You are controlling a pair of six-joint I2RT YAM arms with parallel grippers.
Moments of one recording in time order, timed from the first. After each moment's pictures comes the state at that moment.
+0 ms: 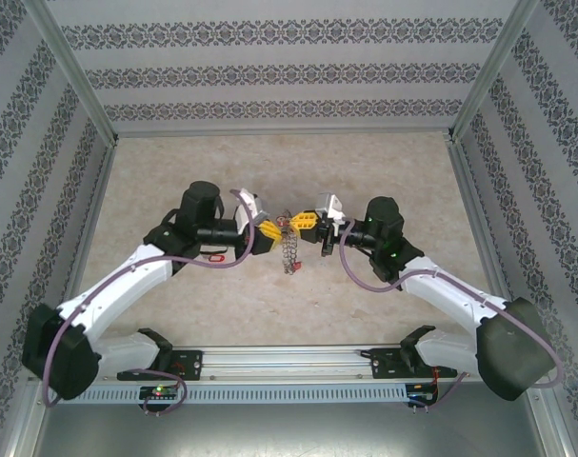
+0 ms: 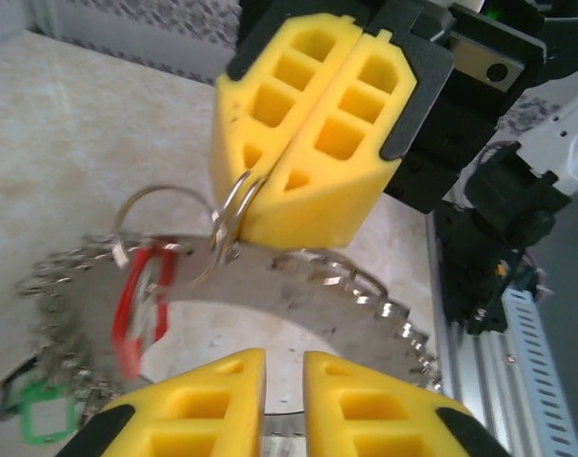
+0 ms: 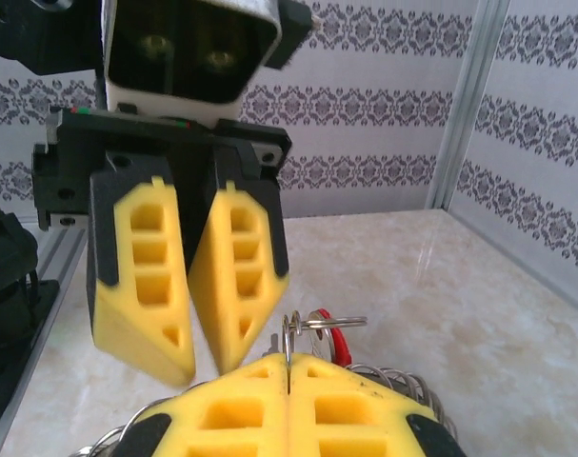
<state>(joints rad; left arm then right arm) -0.49 1.15 0.88 -0.19 0.78 0.18 0.53 1.17 0.63 0.50 -0.80 -0.10</state>
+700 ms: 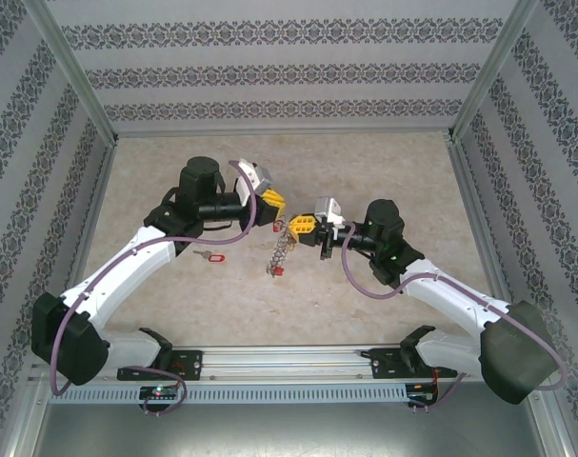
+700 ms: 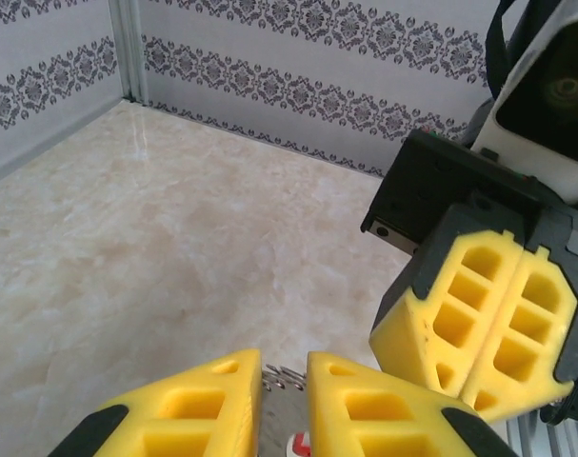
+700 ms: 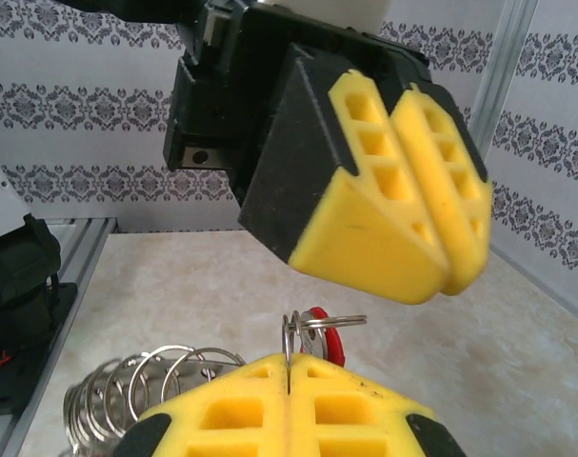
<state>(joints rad) -0.48 1.29 1.09 -0.19 0.72 0.13 0.55 1.16 0.62 0.50 -0.81 -0.10</state>
